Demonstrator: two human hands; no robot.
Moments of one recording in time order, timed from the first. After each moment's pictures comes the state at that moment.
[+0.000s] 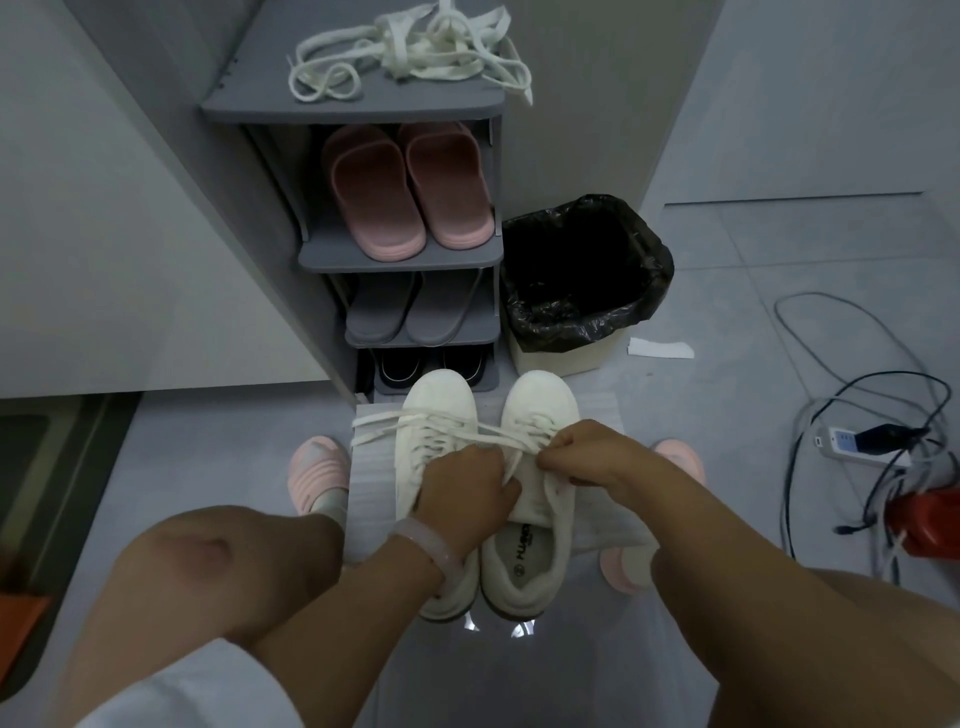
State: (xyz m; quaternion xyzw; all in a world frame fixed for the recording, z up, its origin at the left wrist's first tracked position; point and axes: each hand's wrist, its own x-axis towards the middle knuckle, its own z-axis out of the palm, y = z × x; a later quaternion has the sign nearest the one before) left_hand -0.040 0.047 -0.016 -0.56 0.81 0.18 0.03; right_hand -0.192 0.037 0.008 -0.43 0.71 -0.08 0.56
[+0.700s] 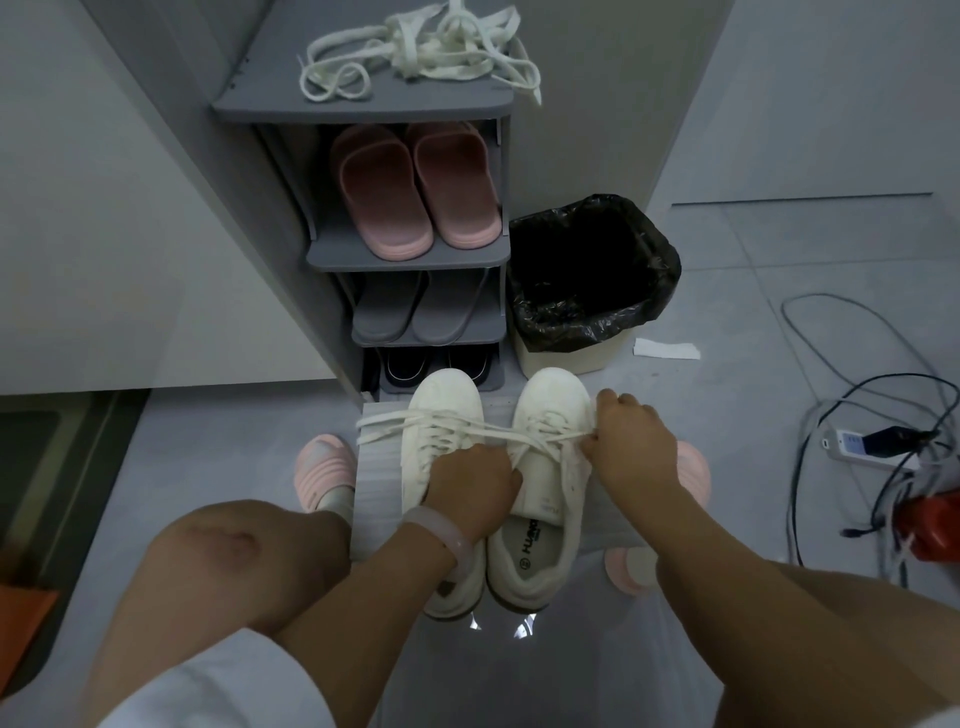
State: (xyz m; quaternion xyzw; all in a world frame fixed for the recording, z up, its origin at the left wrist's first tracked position) left_hand -0.041 0.043 -0.020 -0.55 0.81 0.16 0.08; right_hand -0.205 0.045 -0.003 -0.59 0.79 0.00 0.15
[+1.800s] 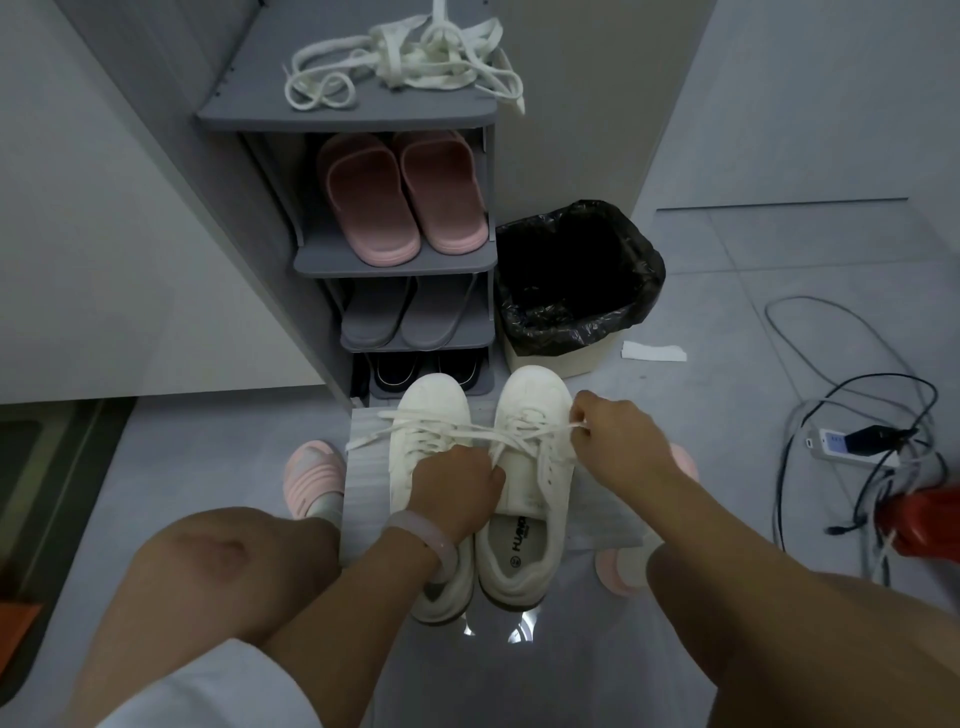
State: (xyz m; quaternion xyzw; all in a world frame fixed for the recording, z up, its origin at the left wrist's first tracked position) left_hand -0.040 0.039 -0.017 -0.59 0.79 0.19 0.08; right_hand -0.208 0.044 0.024 -0.62 0.76 -0.02 0.21
